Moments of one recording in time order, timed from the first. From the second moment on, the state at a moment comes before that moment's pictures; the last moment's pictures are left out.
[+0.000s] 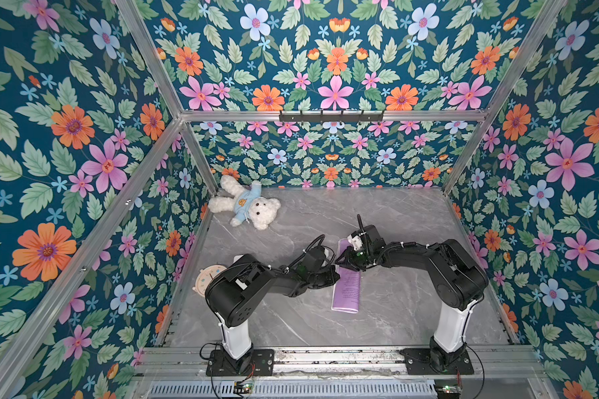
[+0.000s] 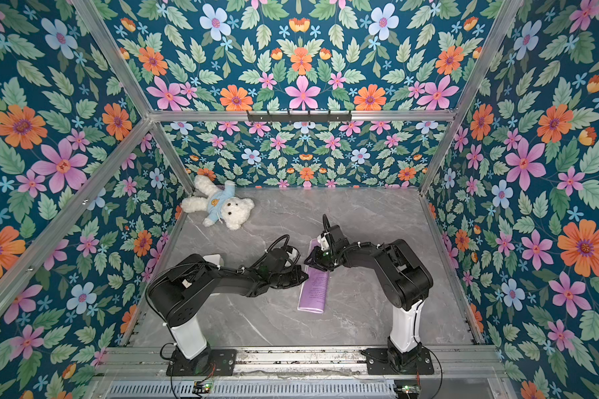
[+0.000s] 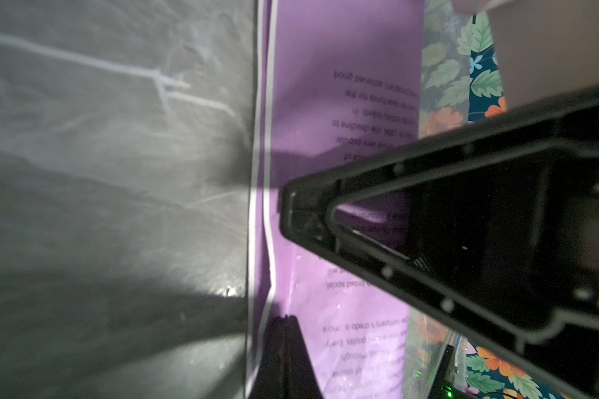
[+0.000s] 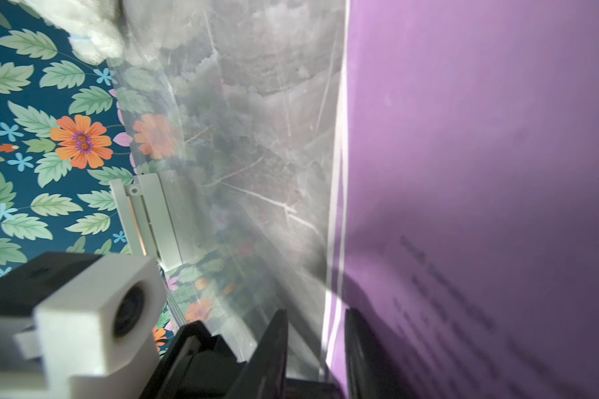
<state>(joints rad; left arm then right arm) -0.79 1.80 0.70 0.37 0.29 -0.92 0.50 1.87 0.98 -0.03 -0.56 0.81</state>
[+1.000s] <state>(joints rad) -0.79 1.80 0.69 0.38 0.28 -0.92 0.34 1.71 0.66 0.16 -0.64 0.85</state>
